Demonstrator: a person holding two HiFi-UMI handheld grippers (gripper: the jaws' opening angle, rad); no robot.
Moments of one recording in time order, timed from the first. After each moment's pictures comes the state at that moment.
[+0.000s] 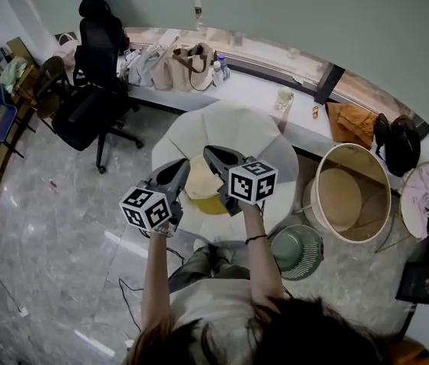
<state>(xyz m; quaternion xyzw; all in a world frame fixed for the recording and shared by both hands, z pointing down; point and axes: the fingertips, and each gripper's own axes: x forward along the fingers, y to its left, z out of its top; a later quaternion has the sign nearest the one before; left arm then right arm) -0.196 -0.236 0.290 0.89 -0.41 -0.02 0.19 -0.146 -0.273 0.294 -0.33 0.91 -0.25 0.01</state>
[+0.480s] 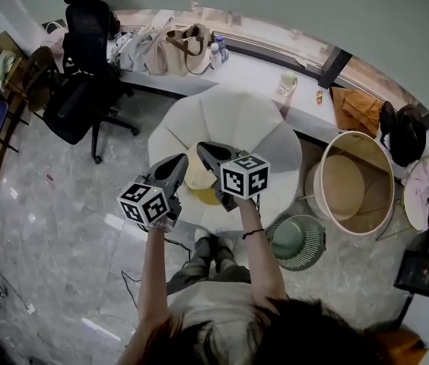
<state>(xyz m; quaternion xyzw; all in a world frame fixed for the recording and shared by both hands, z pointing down) -0.204 -0.284 0.334 0.88 -0.41 0.00 0.24 -0.167 -0.315 0.344 -0.33 0.90 -0.28 -0.03</state>
